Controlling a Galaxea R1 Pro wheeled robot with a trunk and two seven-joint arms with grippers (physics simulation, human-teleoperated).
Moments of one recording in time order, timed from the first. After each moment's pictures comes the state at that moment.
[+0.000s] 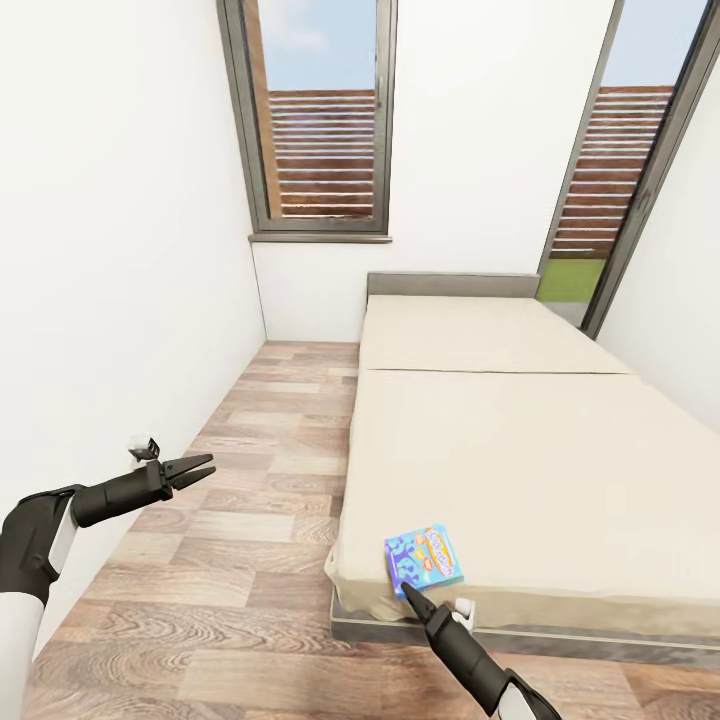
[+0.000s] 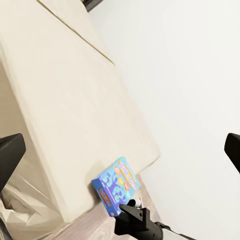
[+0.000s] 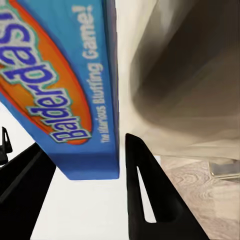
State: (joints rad) left arm -0.72 0.32 0.39 -0.83 0.07 0.86 -1.49; right arm -0.30 0.08 -0.17 -0.60 -0.68 0.30 0.92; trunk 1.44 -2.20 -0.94
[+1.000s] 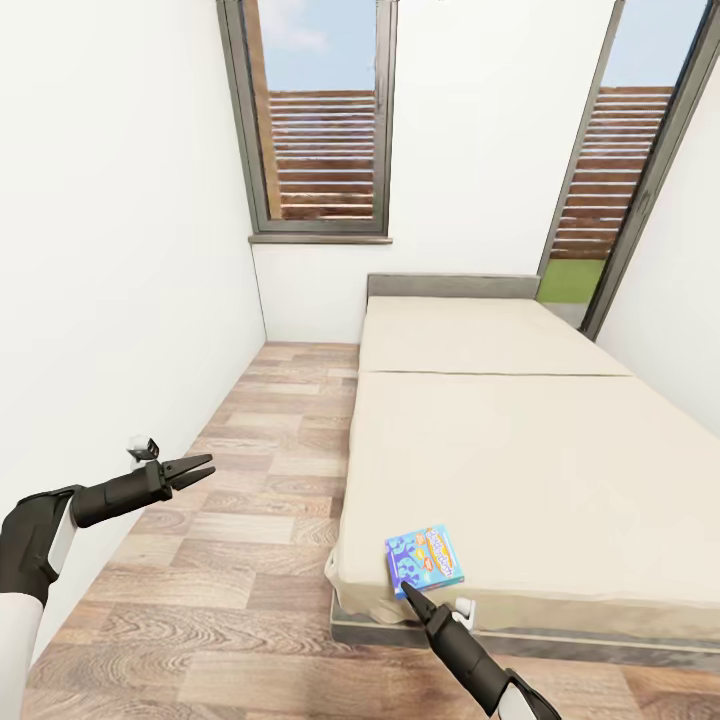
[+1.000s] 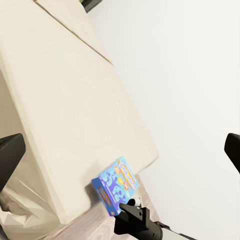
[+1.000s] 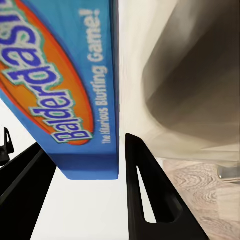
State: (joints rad) left arm -0.71 0.32 0.39 -0.83 0.07 0.86 -1.50; right arm -0.30 0.08 -0.17 -0.60 -0.69 0.30 0.93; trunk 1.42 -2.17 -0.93
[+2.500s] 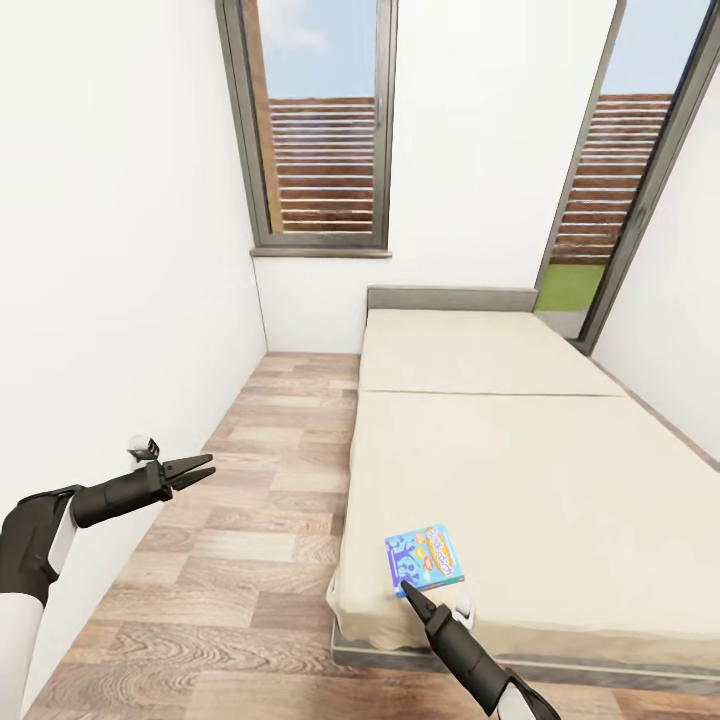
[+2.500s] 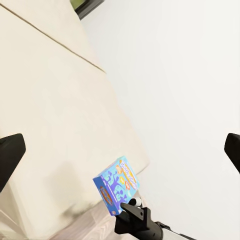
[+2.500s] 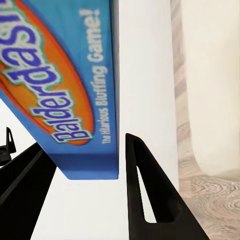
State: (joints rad) left arm -0.71 0.32 0.39 -0.83 0.07 0.86 -1.49; right arm -0.30 0.08 -0.17 -0.60 -0.69 0.29 0.94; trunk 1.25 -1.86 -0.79
